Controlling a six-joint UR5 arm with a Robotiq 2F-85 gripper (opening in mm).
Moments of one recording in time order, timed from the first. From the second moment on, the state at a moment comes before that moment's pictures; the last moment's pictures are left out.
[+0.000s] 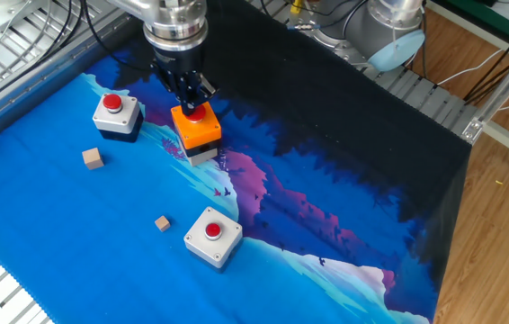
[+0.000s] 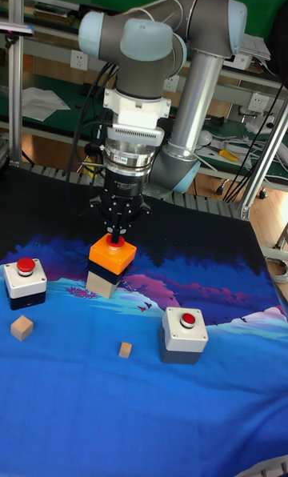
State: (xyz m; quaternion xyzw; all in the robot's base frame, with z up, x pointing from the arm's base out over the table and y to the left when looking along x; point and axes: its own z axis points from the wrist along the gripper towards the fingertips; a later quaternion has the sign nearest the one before) arm 0.483 -0.034 0.144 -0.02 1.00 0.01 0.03
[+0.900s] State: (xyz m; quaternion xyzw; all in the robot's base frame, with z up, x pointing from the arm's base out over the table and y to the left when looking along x) arm 0.484 -0.033 0.139 -0.01 1.00 0.01 0.03
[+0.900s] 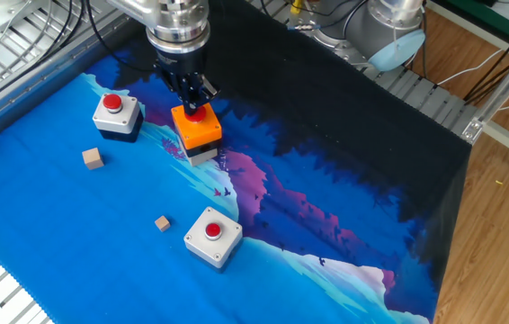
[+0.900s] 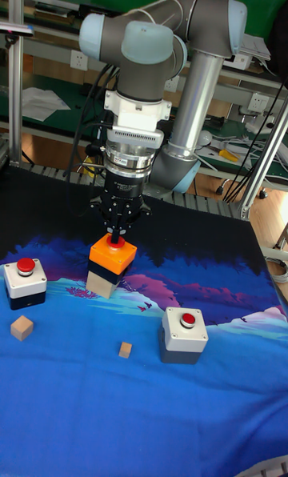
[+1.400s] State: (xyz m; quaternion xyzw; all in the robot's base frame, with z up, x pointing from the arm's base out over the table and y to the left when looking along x) arm 0.490 -0.034 0.126 -0.01 1.00 0.01 0.03
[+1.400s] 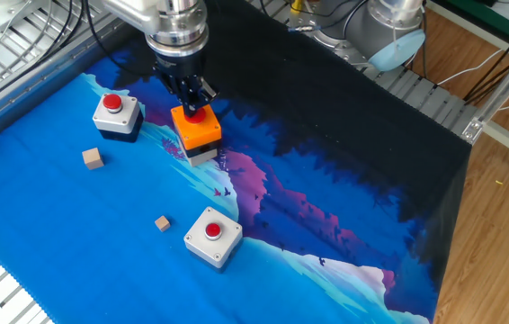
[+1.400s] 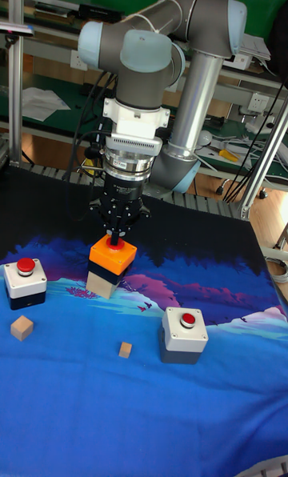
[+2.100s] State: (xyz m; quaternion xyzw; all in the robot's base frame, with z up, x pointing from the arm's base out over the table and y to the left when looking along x) arm 0.488 -0.040 0.131 -0.02 1.00 0.01 0.03
